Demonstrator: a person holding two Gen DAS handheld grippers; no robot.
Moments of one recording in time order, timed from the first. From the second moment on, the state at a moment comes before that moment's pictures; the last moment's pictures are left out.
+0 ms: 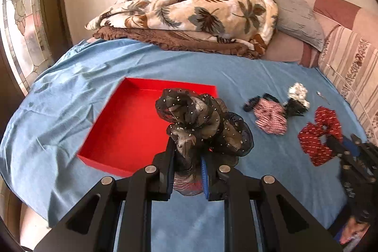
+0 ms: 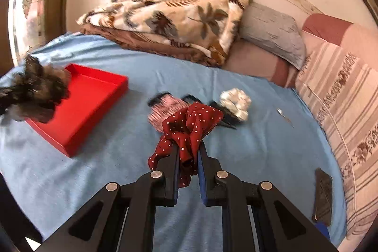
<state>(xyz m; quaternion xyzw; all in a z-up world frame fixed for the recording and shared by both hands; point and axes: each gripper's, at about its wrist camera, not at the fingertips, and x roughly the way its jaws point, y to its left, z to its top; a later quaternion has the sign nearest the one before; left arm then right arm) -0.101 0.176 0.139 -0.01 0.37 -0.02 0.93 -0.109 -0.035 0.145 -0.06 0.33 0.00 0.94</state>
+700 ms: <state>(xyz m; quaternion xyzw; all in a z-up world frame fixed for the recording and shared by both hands) 0.053 0.278 0.100 -0.06 0.41 0.03 0.91 0.032 0.082 0.157 0.06 0.41 0.17 0.90</state>
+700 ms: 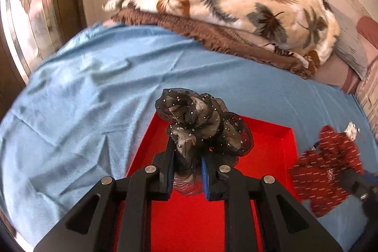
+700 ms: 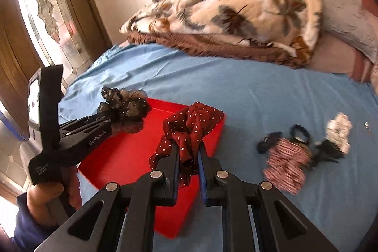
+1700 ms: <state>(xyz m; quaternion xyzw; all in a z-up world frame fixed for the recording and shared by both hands) 0.058 0.303 0.111 -0.10 0.38 0.04 0.92 0.080 0.116 0.117 0.00 0.44 0.13 0.89</state>
